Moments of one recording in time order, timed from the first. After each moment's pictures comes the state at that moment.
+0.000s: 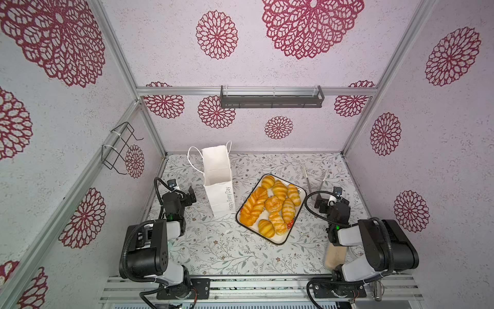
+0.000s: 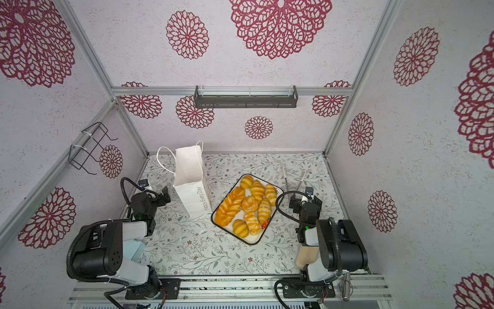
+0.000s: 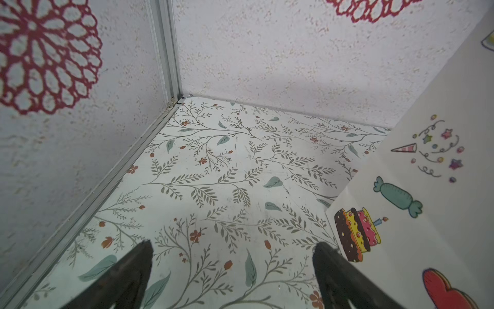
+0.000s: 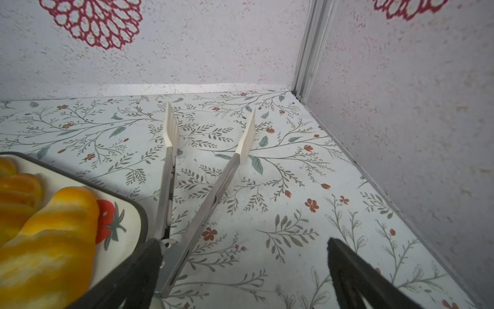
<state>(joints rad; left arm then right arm) 0.15 1.53 0.43 0.79 -0.06 -0.07 0.03 1.53 0.26 1.02 0.21 0.02</state>
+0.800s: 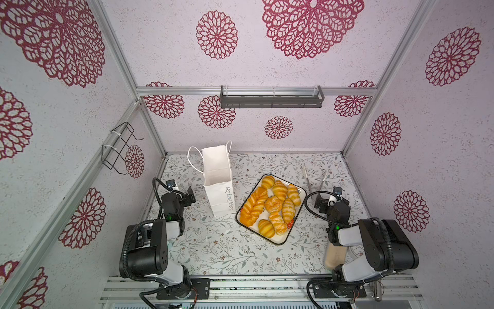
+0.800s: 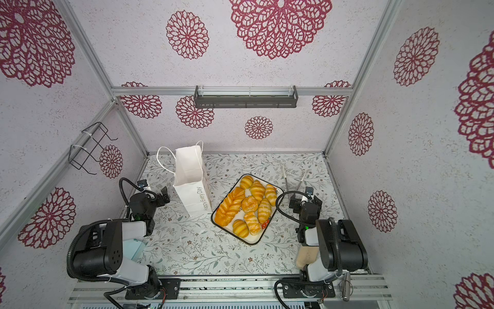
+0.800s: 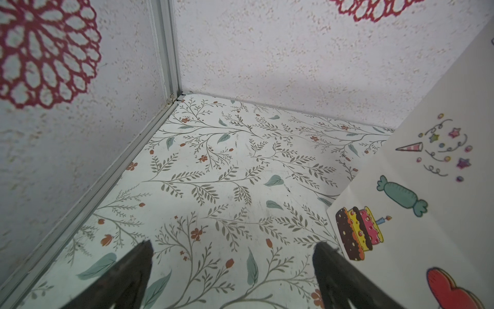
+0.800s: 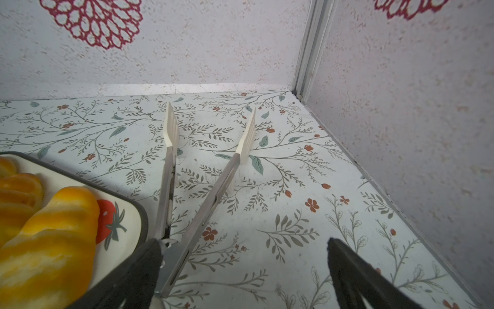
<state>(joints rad) 0.17 1.53 0.43 0.79 -0.03 -0.08 0.03 1.53 0.26 1.02 0.21 0.02</state>
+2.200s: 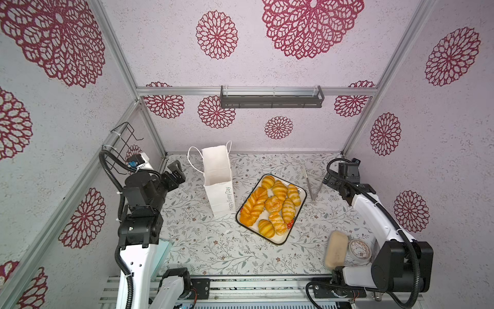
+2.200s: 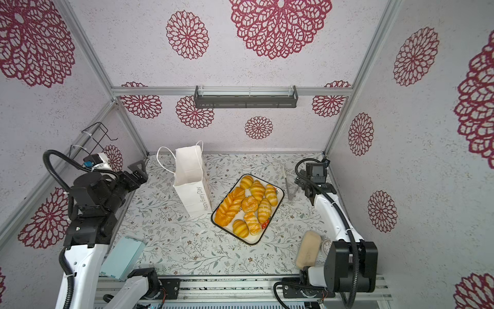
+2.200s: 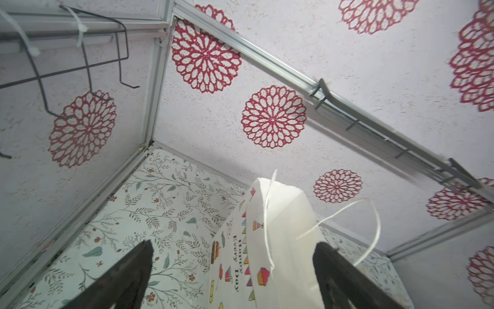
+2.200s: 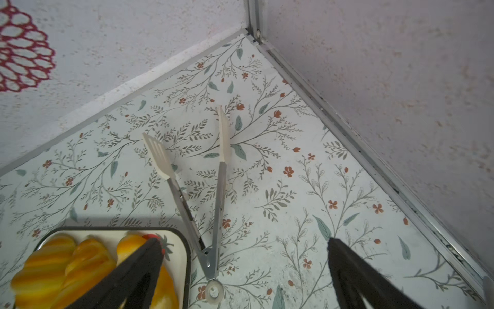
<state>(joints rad) 0.12 0.90 1.20 -0.52 0.06 -0.43 0.03 1.35 1.08 -0.47 0.28 0.46</state>
